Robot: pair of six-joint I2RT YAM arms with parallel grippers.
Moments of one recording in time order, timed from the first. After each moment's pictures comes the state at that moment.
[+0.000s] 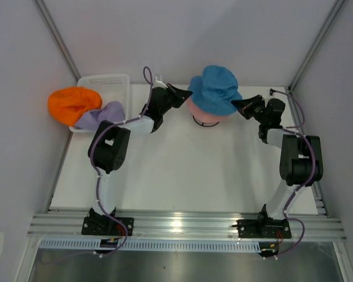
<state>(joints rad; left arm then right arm) -0.45 2.13 1.46 0.59 0.15 -1.17 -0.04 1.83 0.99 0.72 -0.58 1.17</state>
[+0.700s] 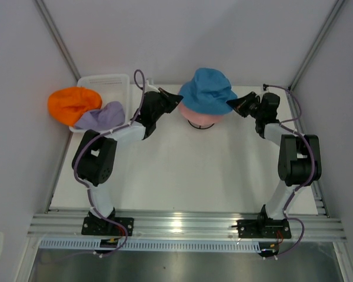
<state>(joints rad) -0.45 1.87 1.25 0.50 0.01 -1.04 0.00 1.83 1.09 0.51 -0.55 0.99</state>
